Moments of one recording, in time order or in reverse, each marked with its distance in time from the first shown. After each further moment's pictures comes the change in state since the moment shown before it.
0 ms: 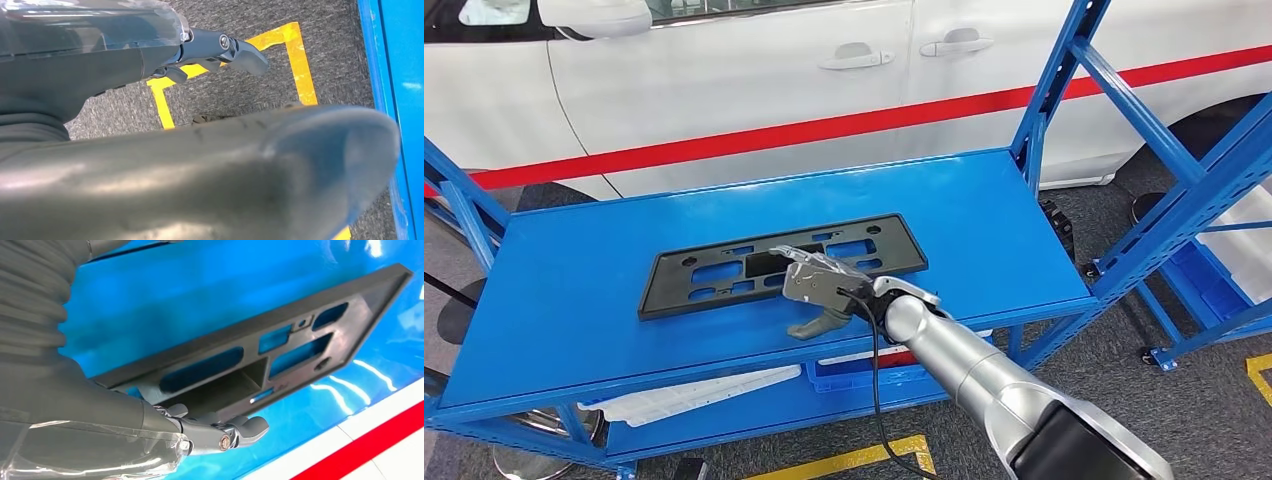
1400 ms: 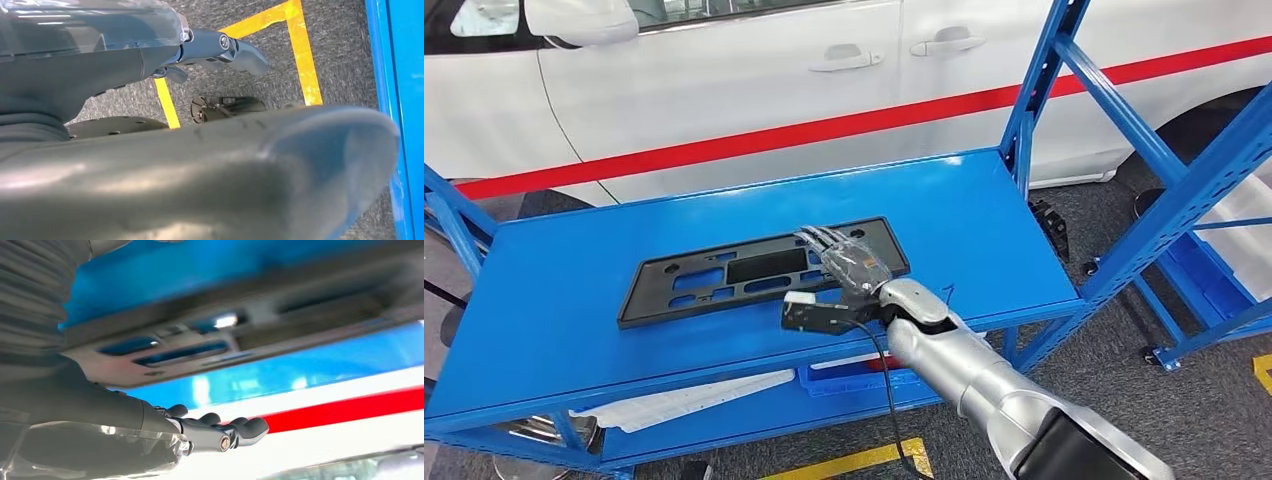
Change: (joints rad) left arm 0.006 -0.011 0.006 0.000 0.015 -0.026 0.010; right arm 0.039 -0.018 0.078 0.032 0.440 -0.421 0.069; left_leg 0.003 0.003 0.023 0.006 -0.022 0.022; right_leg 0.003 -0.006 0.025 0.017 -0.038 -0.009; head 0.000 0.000
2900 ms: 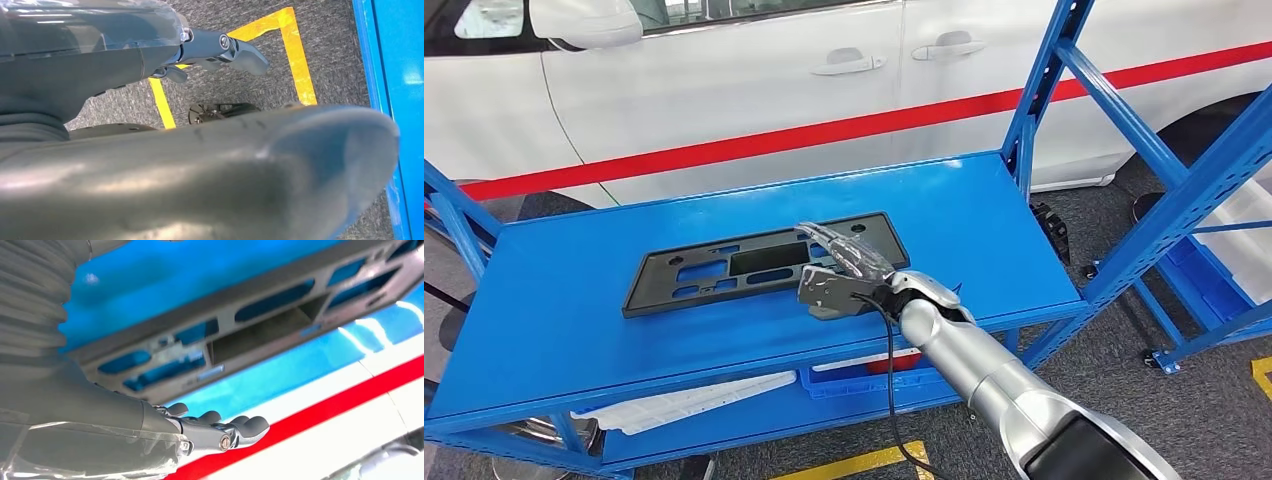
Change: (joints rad) left arm -0.017 -0.005 -0.006 0.000 -0.032 0.011 0.020; right arm 0.011 -0.031 -0.206 -0.119 -0.153 0.265 -0.082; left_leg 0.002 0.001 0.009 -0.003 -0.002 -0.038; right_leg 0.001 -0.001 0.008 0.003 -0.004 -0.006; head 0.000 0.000
